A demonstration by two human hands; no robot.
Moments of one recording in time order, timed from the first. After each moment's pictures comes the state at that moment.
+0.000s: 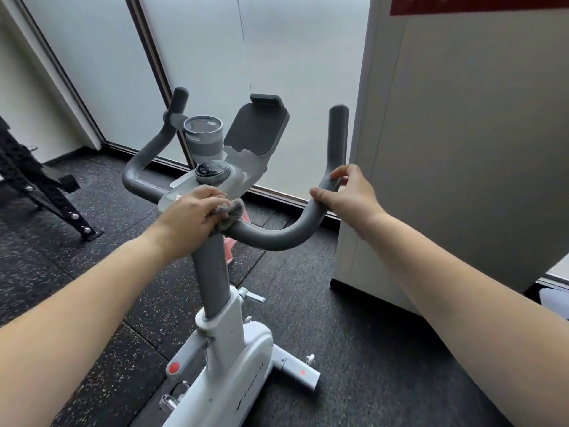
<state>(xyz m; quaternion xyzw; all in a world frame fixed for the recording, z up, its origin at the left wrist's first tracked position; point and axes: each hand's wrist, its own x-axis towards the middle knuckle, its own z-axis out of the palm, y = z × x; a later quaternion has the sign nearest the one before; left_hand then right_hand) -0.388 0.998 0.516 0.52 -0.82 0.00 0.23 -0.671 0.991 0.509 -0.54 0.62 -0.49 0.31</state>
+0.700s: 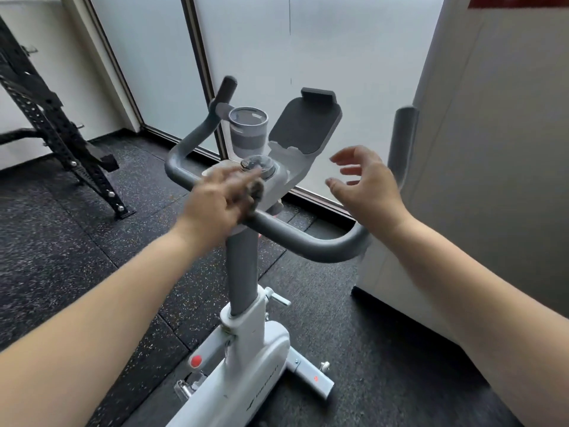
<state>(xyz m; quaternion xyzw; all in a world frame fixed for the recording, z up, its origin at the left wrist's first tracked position) -0.365 0.994 0.514 0.57 -0.76 -0.02 0.32 -0.612 0.980 0.538 -0.68 0.52 -0.47 0.21</state>
